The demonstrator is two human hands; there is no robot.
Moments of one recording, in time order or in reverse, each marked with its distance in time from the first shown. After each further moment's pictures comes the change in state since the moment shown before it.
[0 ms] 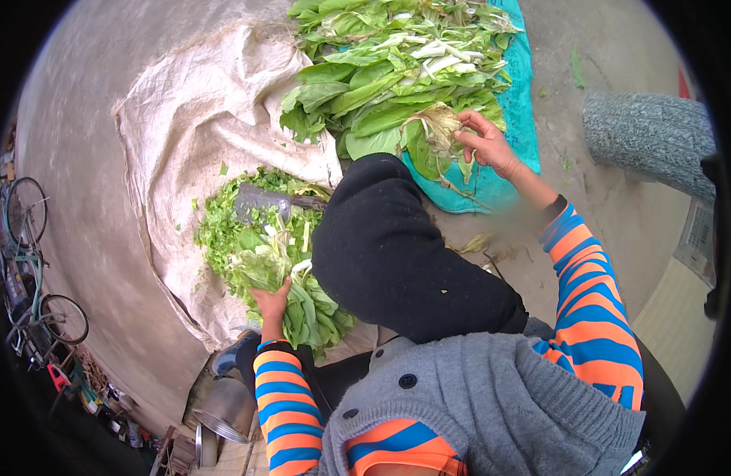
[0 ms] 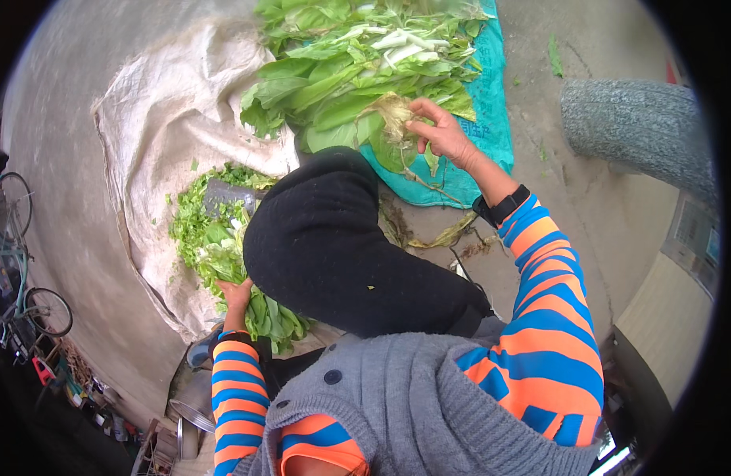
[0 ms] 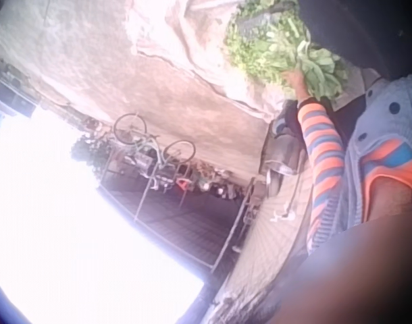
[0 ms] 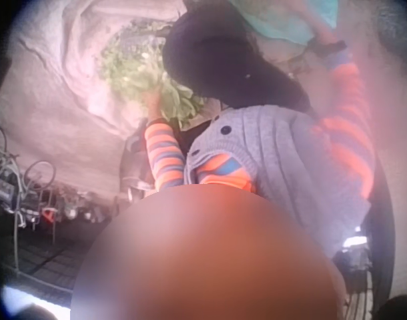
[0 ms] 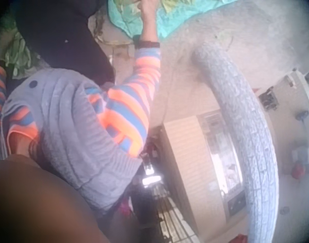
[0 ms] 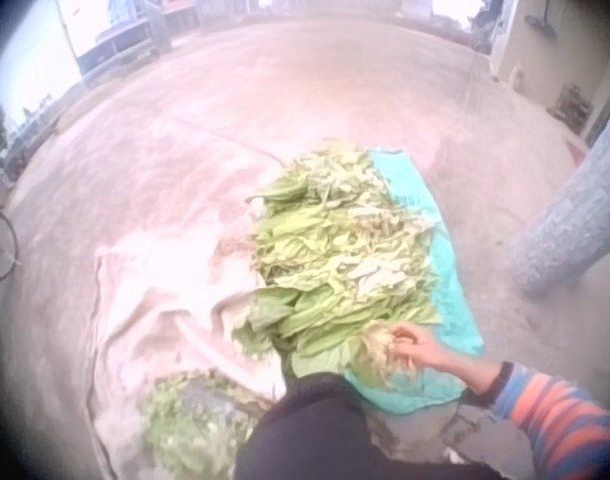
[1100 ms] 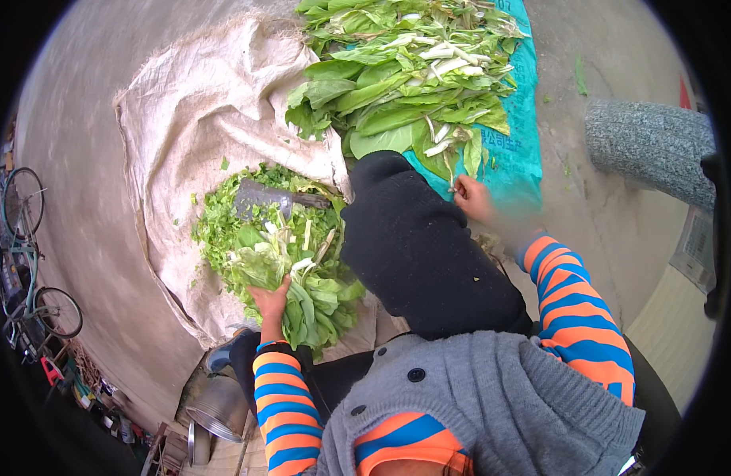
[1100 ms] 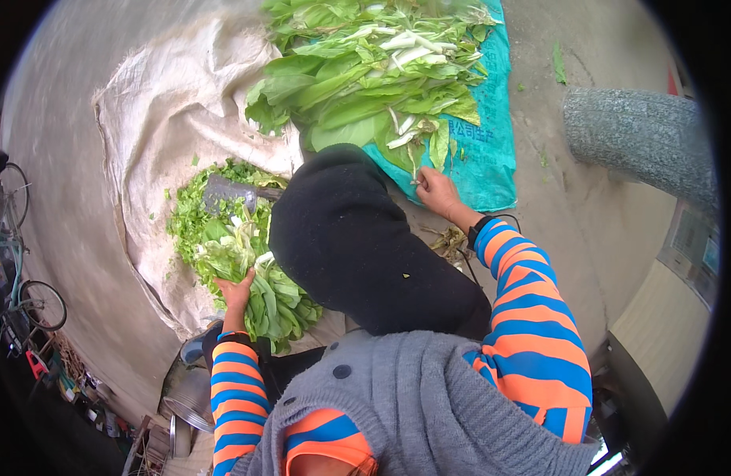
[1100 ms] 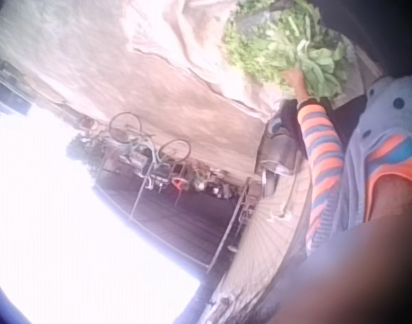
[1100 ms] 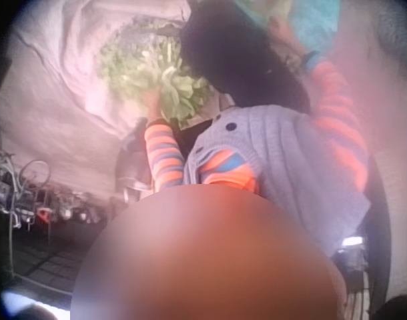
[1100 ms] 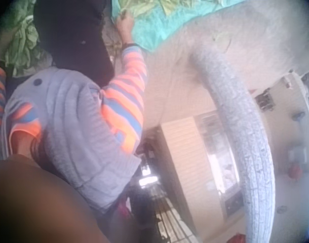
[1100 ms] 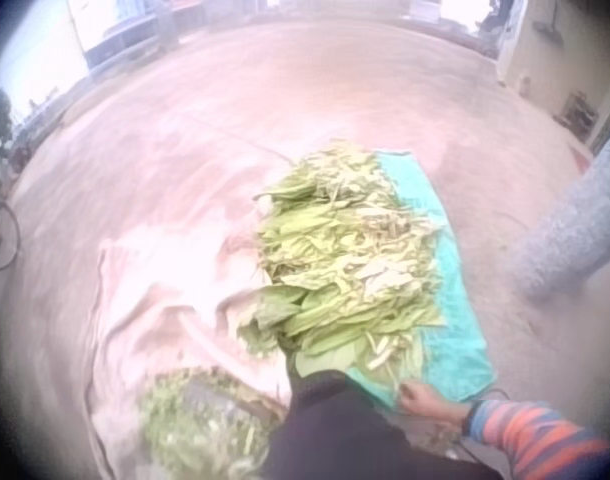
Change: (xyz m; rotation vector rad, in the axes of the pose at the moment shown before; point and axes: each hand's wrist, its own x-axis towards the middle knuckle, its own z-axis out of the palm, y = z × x) left_hand -0.001 -0.004 0.003 -0.052 0.014 0.010; right_hand -0.027 0.152 0.030 -0.668 0.117 -0.129
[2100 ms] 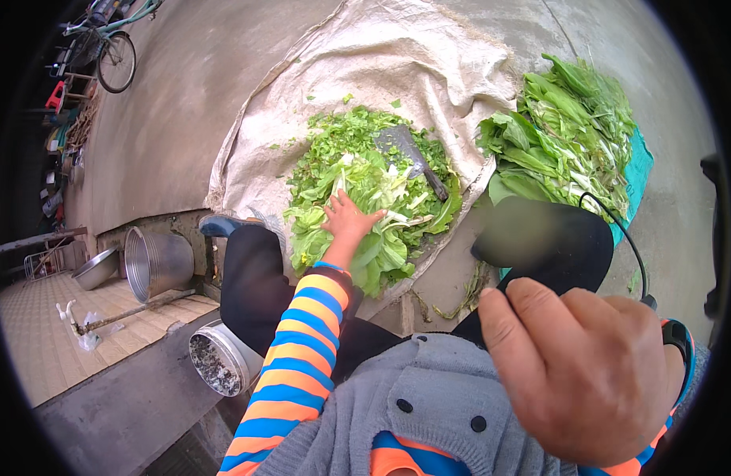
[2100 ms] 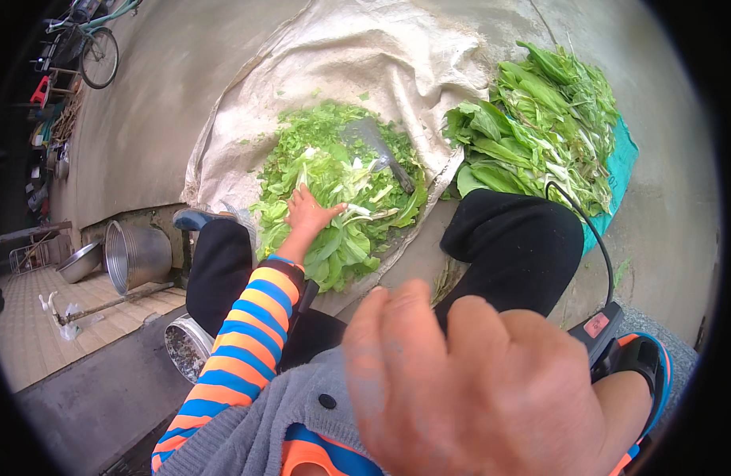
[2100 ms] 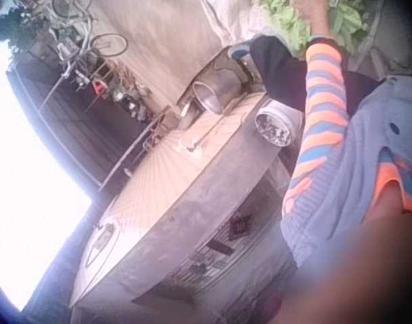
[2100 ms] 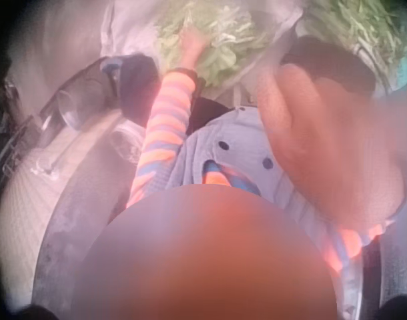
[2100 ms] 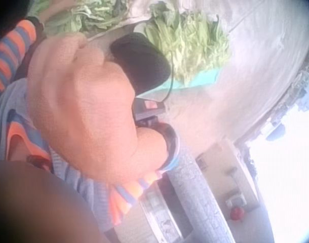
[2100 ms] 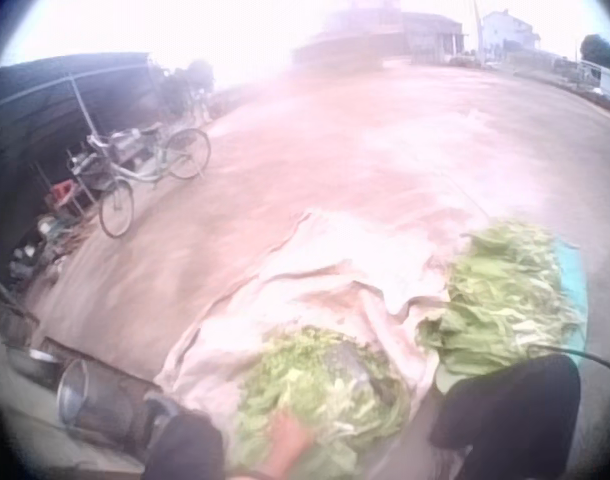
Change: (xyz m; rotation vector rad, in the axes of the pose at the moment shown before) left_hand -0.055 0.041 -0.017 -0.075 0.092 -0.120; right_hand -0.198 -0.464 -0.156 -0.774 -0.254 -1.341
